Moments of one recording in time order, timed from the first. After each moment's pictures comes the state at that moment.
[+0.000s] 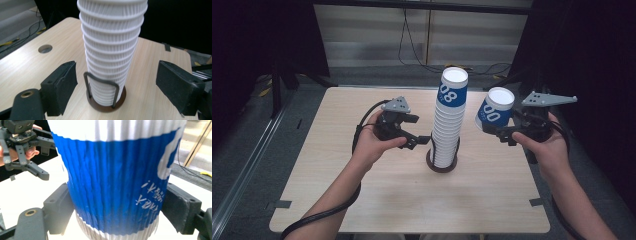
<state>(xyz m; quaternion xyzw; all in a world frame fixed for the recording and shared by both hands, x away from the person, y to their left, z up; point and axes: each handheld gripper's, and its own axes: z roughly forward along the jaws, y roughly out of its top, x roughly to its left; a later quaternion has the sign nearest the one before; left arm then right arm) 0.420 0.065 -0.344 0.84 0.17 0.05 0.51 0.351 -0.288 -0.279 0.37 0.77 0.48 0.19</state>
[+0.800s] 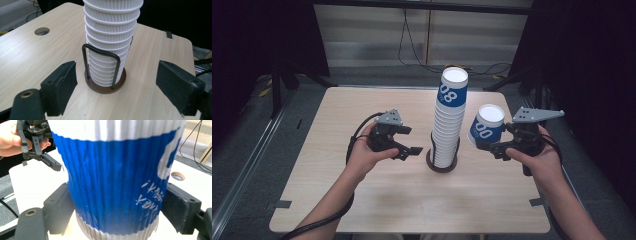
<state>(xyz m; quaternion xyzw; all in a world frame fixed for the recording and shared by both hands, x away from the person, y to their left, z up) 0.412 0.080 -0.374 0.85 0.18 0.03 0.50 0.337 -0.278 -0.306 0.34 0.80 0.47 0.16</state>
